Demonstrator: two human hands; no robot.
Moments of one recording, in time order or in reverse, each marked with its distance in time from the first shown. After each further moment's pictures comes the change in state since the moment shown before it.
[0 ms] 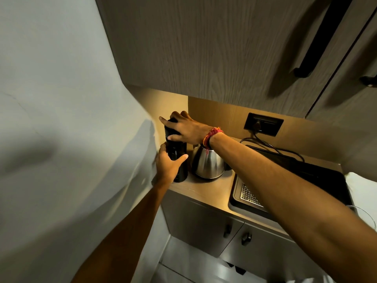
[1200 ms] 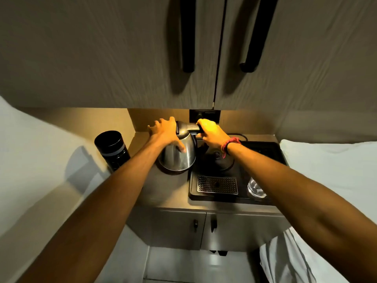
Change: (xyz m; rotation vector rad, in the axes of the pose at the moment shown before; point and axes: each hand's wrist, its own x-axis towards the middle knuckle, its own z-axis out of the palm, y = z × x) left_hand 0.014 0.182 0.132 1.049 -0.637 0.400; right_hand -0.230 0.097 -0.009 0.414 0.149 0.872
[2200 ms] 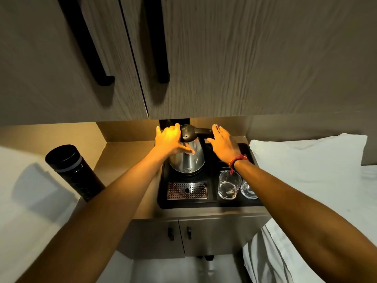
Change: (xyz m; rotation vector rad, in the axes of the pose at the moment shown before) left_hand 0.022 0.116 0.046 -0.030 0.129 0.278; right_hand 0.025 0.162 0.015 -0.008 0.230 0.154
